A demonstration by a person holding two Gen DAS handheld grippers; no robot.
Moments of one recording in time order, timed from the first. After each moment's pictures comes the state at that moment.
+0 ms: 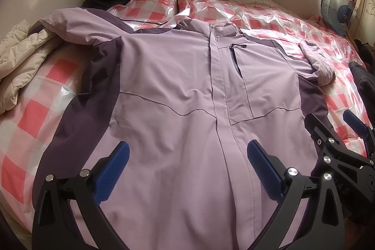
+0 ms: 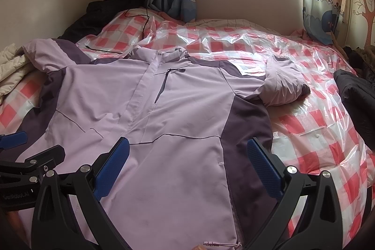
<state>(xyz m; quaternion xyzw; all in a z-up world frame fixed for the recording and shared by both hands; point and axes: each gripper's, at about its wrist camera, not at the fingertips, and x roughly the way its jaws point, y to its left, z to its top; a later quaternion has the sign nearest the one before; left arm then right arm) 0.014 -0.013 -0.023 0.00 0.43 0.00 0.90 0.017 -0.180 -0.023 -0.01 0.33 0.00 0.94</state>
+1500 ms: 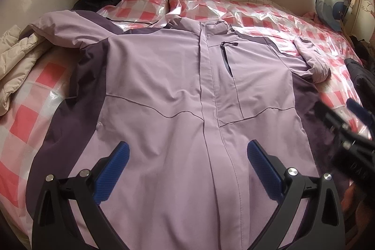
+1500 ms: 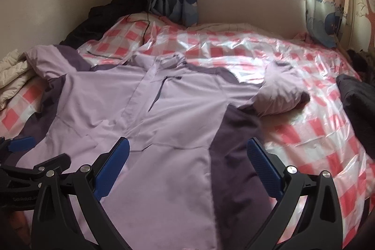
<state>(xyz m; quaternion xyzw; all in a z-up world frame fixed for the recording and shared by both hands) 0.026 -0.024 -0.024 0.00 0.44 -0.02 0.90 0.026 -0.212 -0.005 -0.01 0.31 0.01 0.95</state>
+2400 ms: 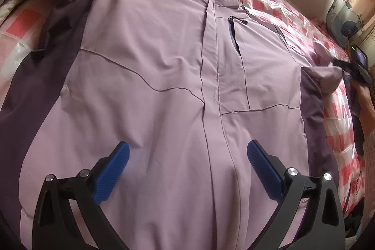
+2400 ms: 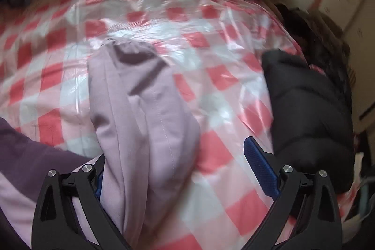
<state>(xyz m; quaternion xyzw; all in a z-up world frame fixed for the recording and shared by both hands) 0.056 -0.008 -0.069 -0.10 0.52 -0.04 0.85 0.257 -0.577 -0.057 0.04 0.45 -0.29 0.84</state>
